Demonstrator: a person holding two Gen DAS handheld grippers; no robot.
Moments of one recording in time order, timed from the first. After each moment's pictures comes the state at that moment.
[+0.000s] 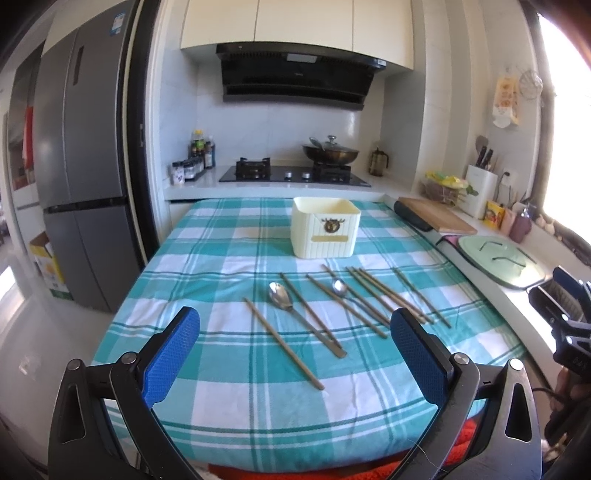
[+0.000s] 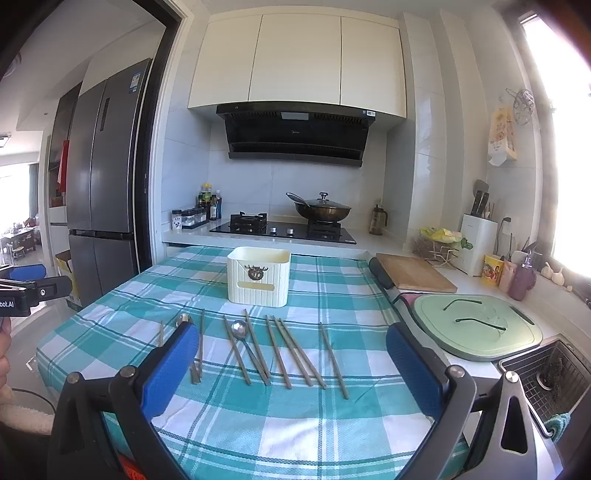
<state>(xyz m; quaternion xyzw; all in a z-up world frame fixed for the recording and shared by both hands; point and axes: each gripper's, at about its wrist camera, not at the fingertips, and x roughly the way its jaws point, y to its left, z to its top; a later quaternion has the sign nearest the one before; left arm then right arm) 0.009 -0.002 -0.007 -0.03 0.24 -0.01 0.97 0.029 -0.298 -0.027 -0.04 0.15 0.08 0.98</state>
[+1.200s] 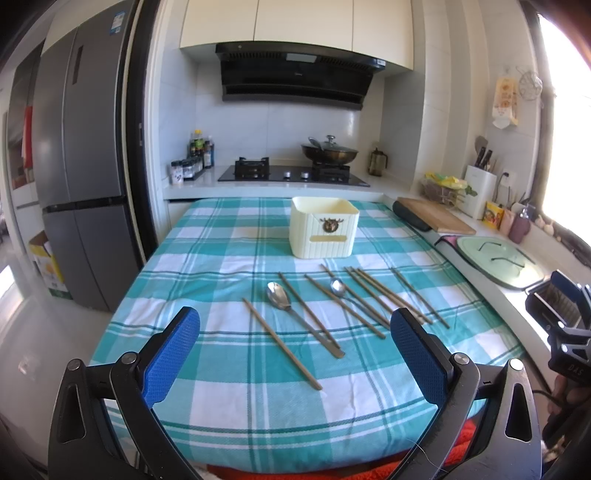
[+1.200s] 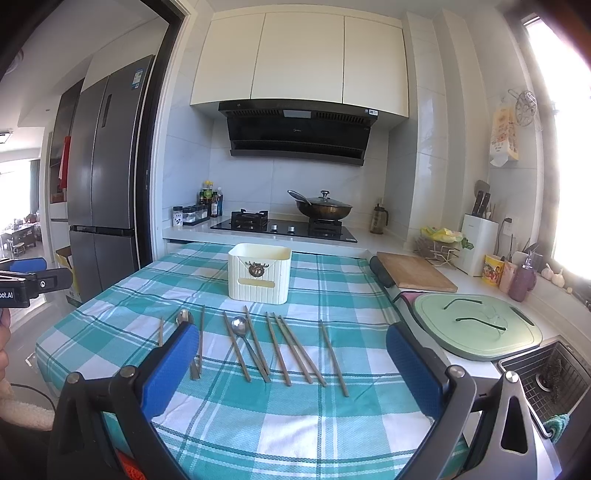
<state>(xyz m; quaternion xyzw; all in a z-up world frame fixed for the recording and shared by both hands) 0.009 -0.004 -0.006 -0.03 0.25 -0.01 0.97 0.028 -0.298 -0.029 -0.05 0.16 0.08 0.98</state>
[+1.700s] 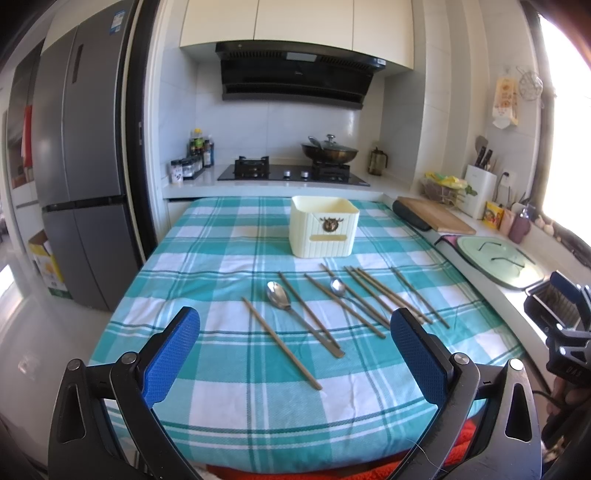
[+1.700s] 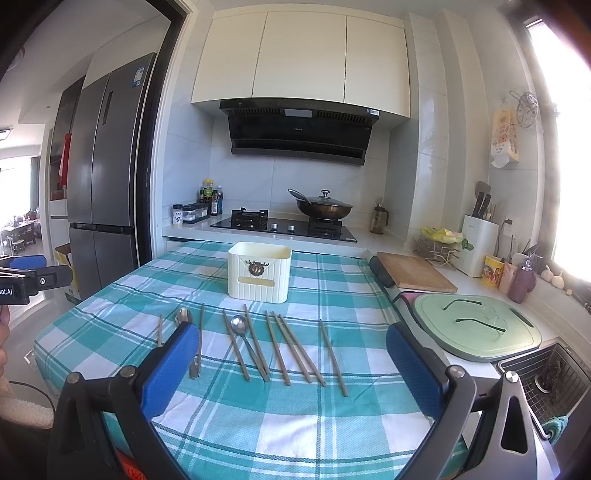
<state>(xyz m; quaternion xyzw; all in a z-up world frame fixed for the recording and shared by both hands) 0.008 -0.003 -0.007 -0.03 0.25 -0.01 0.97 0.026 -0.303 -0.032 -0.05 0.16 0.08 0.98</state>
